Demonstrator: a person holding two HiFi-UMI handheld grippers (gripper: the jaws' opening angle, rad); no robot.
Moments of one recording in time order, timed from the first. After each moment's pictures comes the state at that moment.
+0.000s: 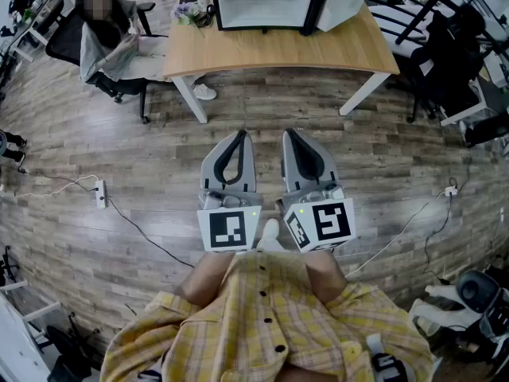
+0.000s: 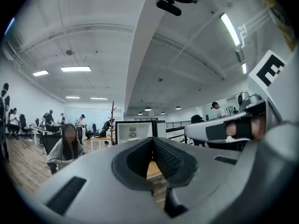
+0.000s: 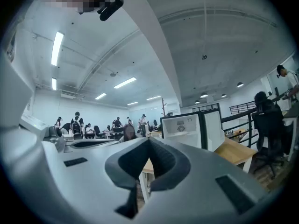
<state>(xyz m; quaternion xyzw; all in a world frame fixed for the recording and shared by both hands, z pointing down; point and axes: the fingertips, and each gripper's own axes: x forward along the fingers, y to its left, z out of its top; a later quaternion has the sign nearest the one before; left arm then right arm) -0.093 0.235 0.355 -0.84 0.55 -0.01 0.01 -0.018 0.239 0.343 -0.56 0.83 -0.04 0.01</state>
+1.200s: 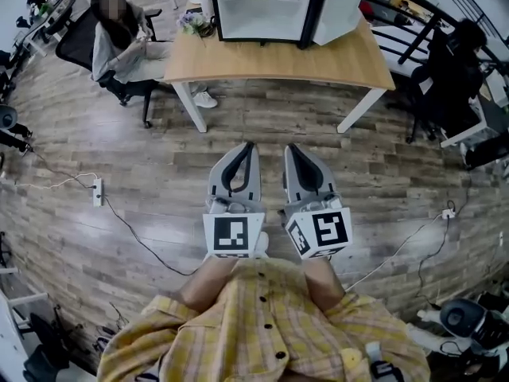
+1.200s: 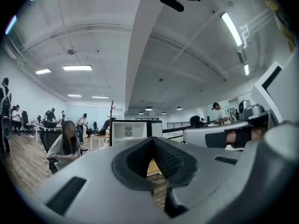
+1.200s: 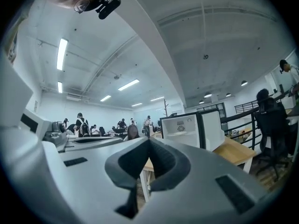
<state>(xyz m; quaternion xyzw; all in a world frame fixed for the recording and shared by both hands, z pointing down) -0.027 0.267 0.363 -0.83 0.56 0.00 0.01 0.042 0.269 0.359 -0.53 0.85 -0.04 0.02</state>
